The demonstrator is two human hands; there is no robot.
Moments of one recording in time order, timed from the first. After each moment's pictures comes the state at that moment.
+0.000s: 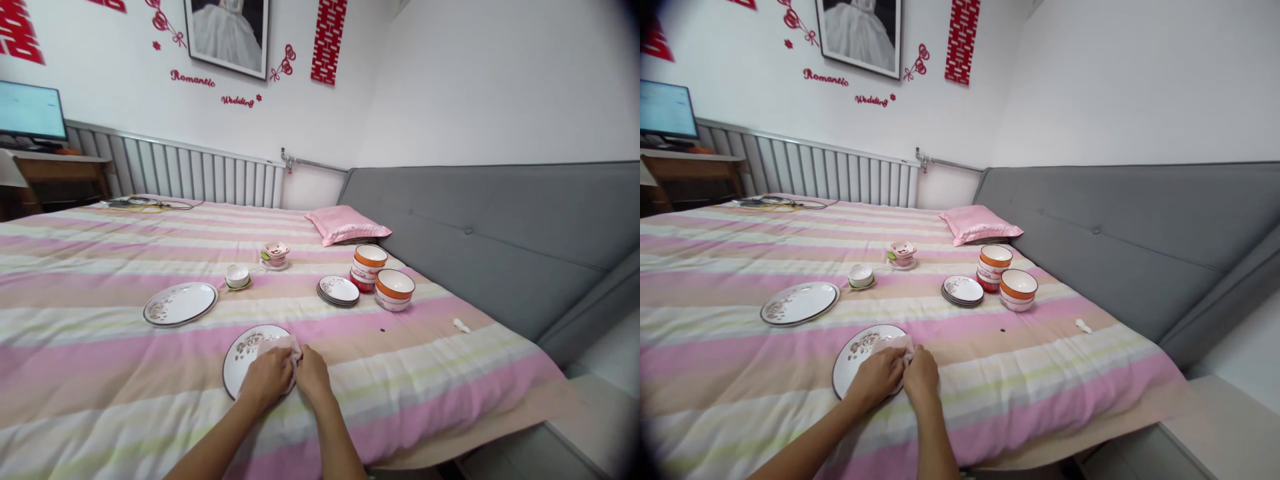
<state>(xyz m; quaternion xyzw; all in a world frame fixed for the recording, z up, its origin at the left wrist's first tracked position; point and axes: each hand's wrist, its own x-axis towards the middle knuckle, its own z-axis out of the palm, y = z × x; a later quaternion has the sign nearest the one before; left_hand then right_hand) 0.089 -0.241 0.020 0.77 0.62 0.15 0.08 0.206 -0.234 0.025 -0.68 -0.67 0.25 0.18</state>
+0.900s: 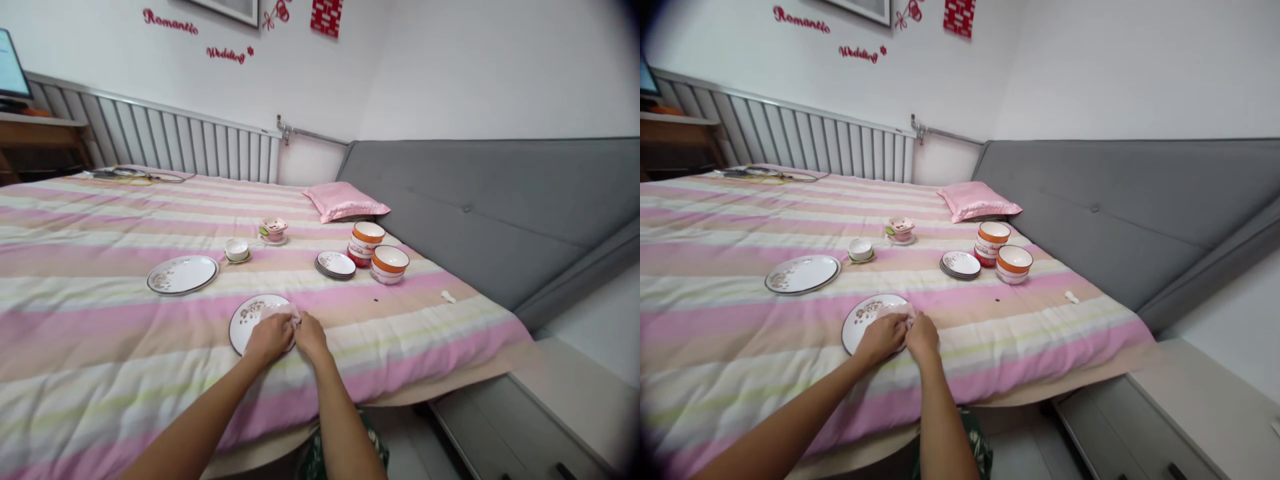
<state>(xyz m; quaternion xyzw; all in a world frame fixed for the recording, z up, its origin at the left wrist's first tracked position) 0.093 -0.245 0.026 0.75 0.63 0.15 0.13 0.208 -0.235 0.024 -0.69 -0.67 0.25 0.14</state>
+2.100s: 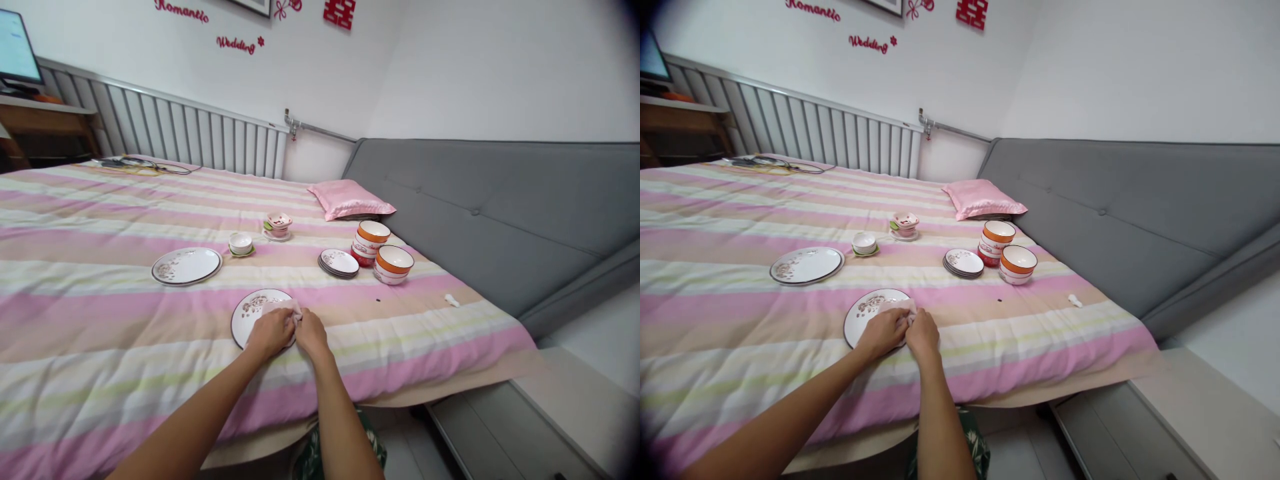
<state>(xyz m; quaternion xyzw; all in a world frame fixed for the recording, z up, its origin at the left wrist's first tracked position) 0.094 -0.246 0.026 0.75 0.63 0.16 0.13 0.208 -0.238 0.028 -0.68 -0.68 0.23 0.12</state>
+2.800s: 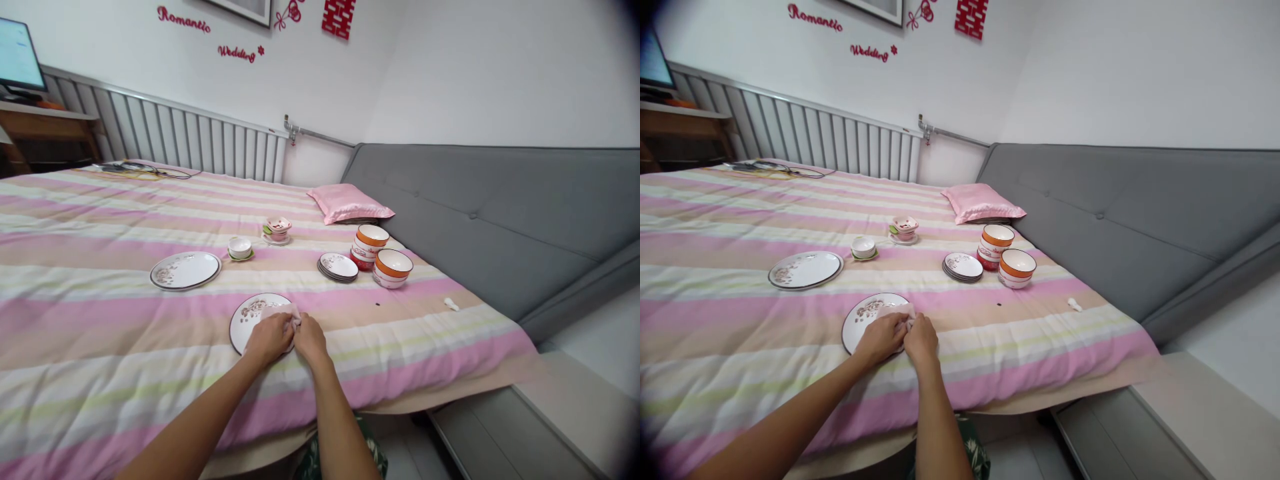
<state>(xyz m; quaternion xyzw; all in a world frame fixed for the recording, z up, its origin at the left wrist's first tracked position) 0.093 -0.247 0.026 0.75 0.63 0.17 0.12 0.206 -0.240 0.029 -0.68 -0.68 0.24 0.14</state>
